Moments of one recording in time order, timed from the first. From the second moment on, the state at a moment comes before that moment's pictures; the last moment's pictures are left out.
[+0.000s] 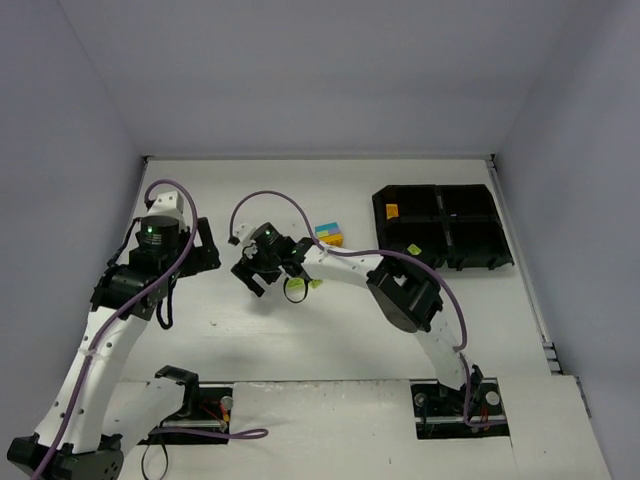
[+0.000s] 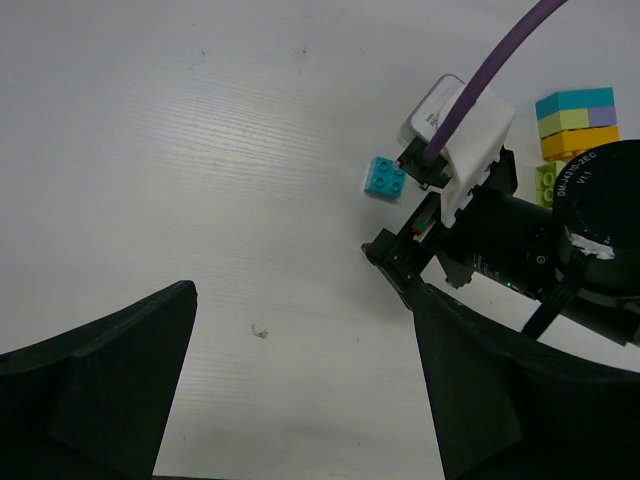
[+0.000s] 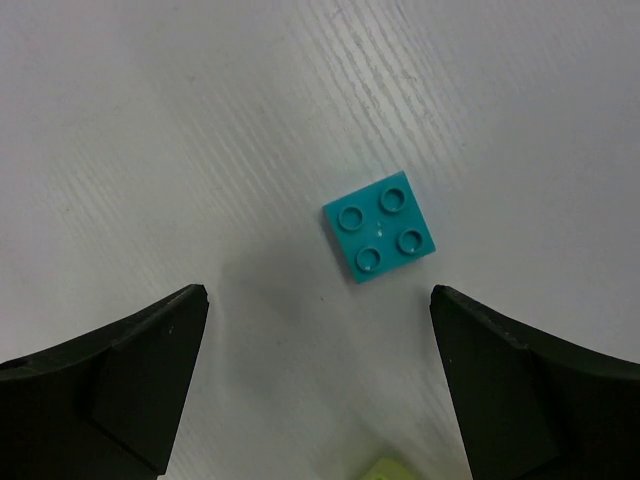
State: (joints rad) left arm -0.26 0.89 1.09 -0.87 -0.20 -0.38; right arm 0.95 2.20 1.59 -0.20 -0.08 -0.04
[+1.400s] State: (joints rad) left arm -0.27 1.01 1.10 -0.80 -0.19 -0.37; right arm 0.20 1.40 1.08 -0.25 0.45 0.34
